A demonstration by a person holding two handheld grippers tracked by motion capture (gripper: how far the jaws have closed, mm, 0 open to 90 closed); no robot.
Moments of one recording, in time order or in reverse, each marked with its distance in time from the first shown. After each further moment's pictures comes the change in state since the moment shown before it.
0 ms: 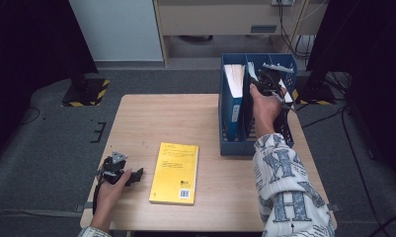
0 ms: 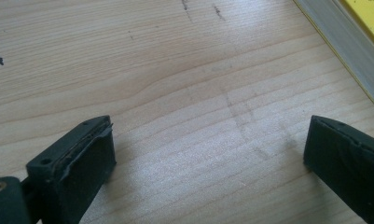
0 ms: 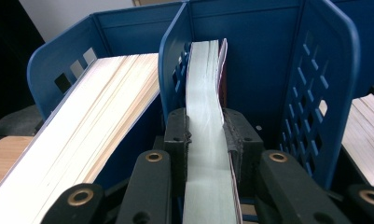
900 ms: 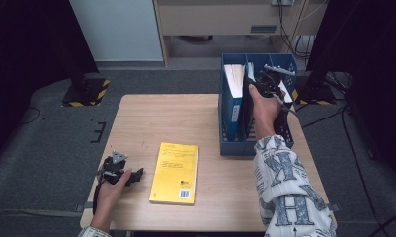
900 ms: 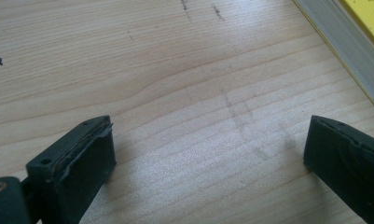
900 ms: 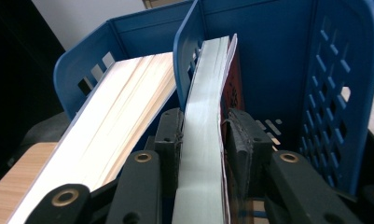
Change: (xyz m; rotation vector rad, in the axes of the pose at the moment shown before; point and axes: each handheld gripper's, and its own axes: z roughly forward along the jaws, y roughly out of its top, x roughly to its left) left arm 0.000 0.000 0.000 -0.001 0.000 0.000; right arm 0.000 -0.004 -0.003 -0.005 0.072 0.079
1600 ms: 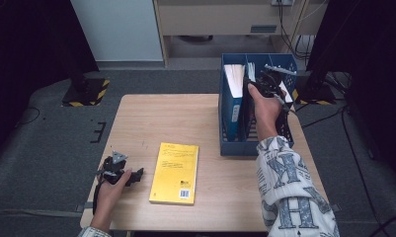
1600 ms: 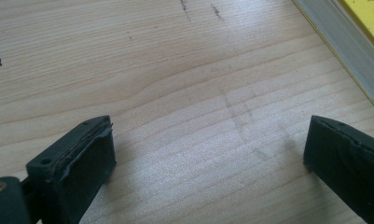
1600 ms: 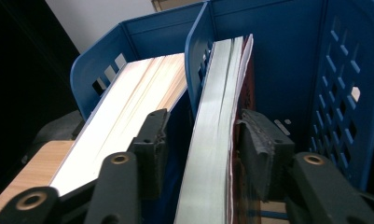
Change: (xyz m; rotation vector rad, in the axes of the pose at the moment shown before) left arm 0.000 0.000 0.000 0.001 -0.001 0.002; right arm 0.000 0.001 -0.004 0.002 0.038 0.004
